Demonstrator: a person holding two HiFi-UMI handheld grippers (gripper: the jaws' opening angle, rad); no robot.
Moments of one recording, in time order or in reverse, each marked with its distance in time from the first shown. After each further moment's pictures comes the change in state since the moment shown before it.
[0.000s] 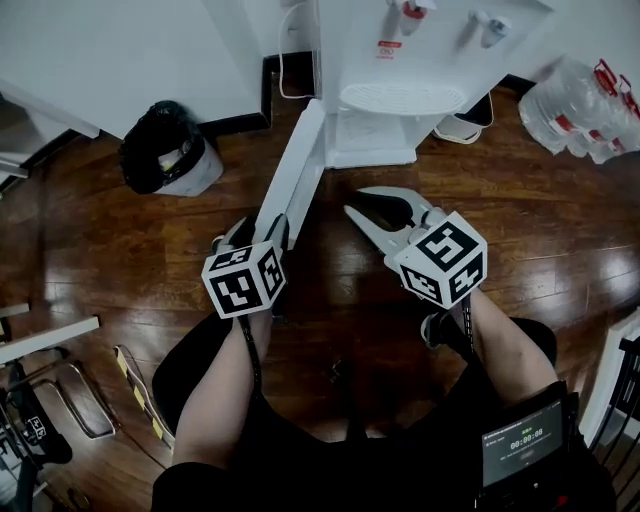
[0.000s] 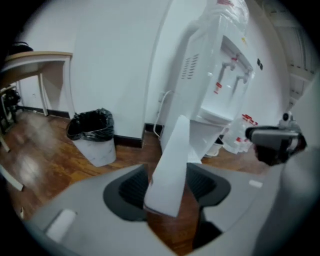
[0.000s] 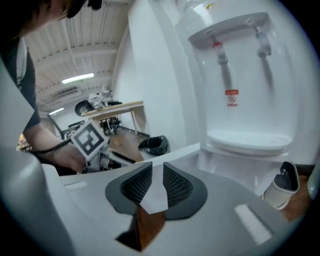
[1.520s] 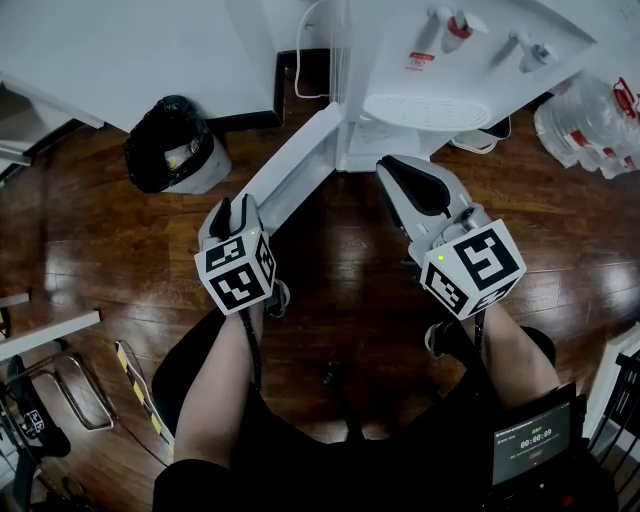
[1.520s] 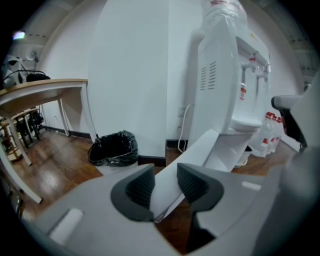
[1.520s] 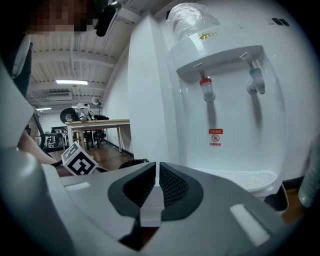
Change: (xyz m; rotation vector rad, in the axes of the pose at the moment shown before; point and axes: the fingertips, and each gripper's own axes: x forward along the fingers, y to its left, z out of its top) left arm 0.008 0.067 0.055 0.052 -0.172 0.240; right arm -0.004 -0.041 0.085 -0.045 -0.246 -0.181
